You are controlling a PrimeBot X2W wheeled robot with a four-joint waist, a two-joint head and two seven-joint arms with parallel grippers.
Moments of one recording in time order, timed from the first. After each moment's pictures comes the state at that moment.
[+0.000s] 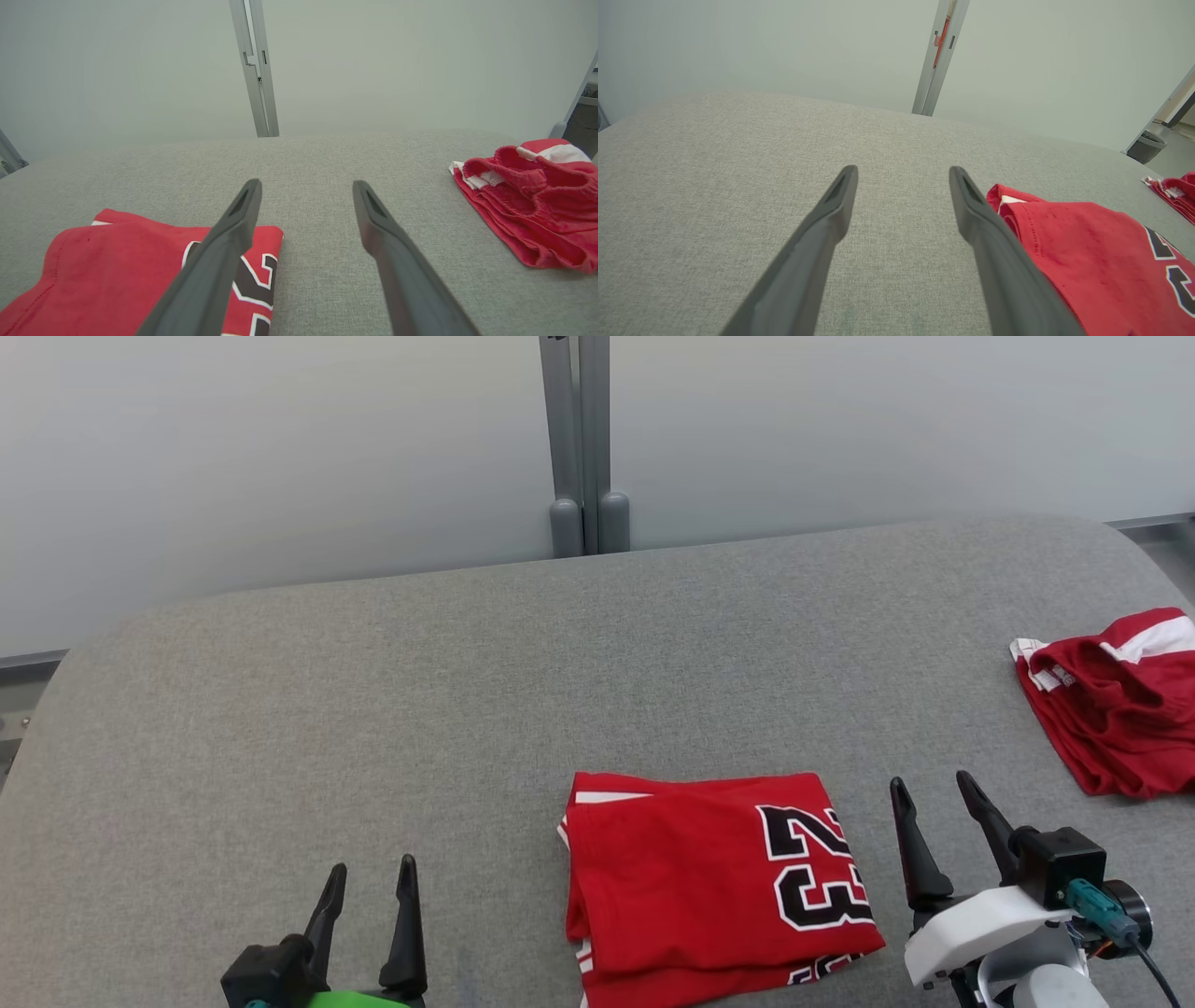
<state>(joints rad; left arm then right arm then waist) 0.08 0.07 -0.20 0.23 -0.38 -0.05 -0.26 -0.08 -0.05 0.00 0.30 0.16 0.13 -0.26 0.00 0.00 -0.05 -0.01</state>
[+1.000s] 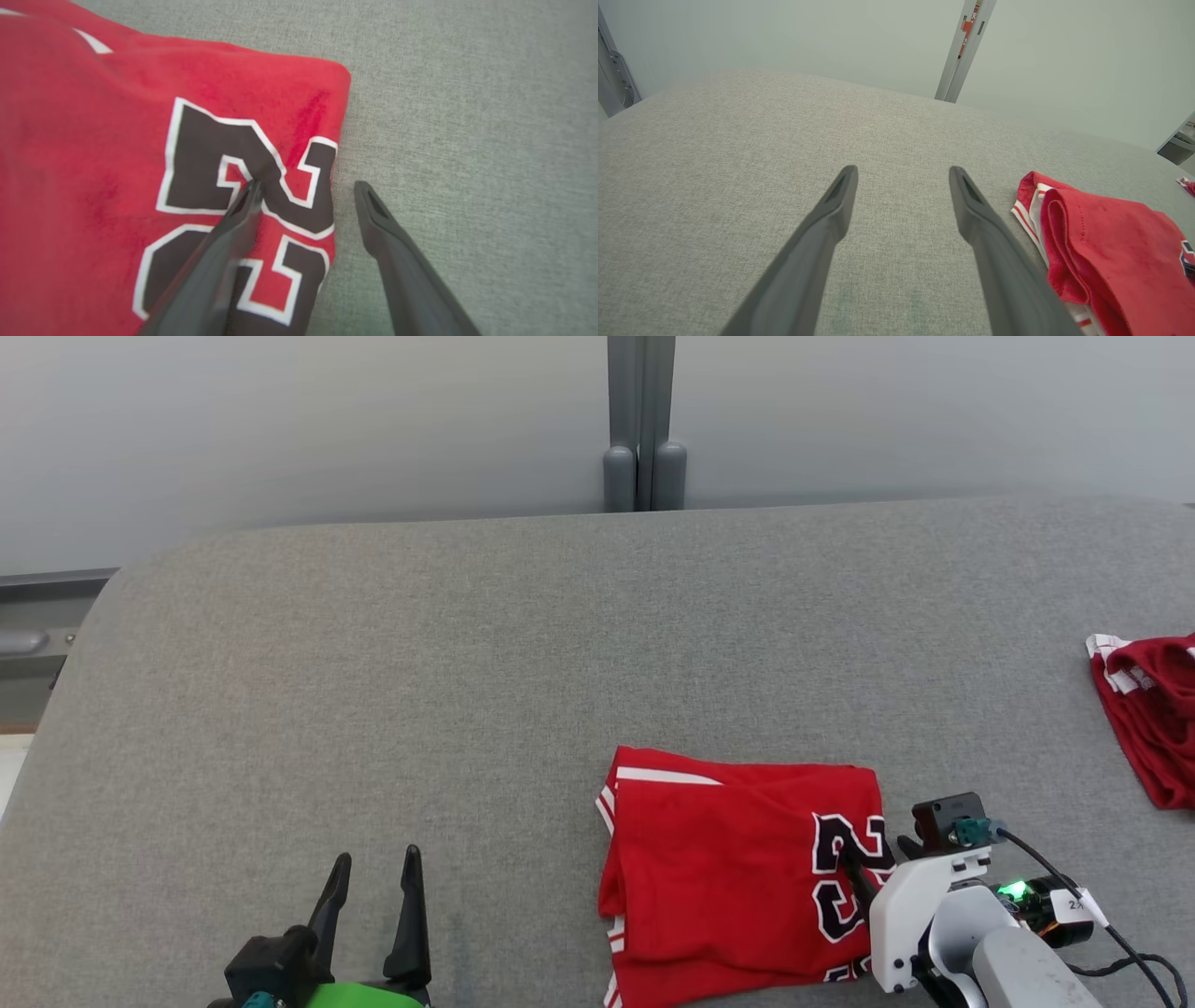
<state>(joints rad) 0.06 0.05 -0.18 0.24 -0.35 -0.08 -0.26 -0.23 -0.09 0.12 0.56 0.15 0.13 0.15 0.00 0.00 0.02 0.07</state>
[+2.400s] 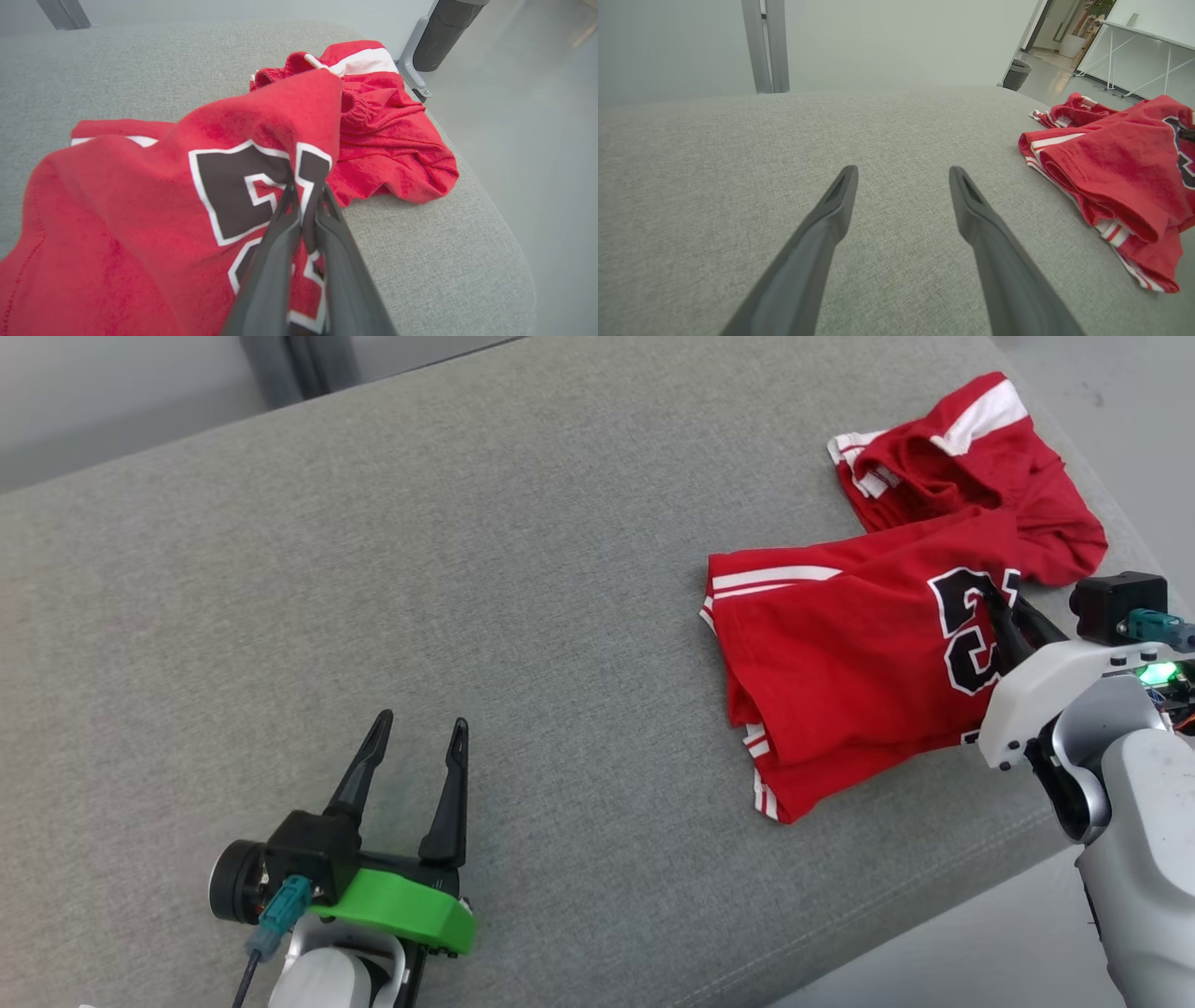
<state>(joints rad) -0.14 0.08 -0.26 0.19 -0.25 -0.11 -0.25 -0.49 -0.24 0.01 0.43 0.22 0.13 0.11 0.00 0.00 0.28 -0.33</state>
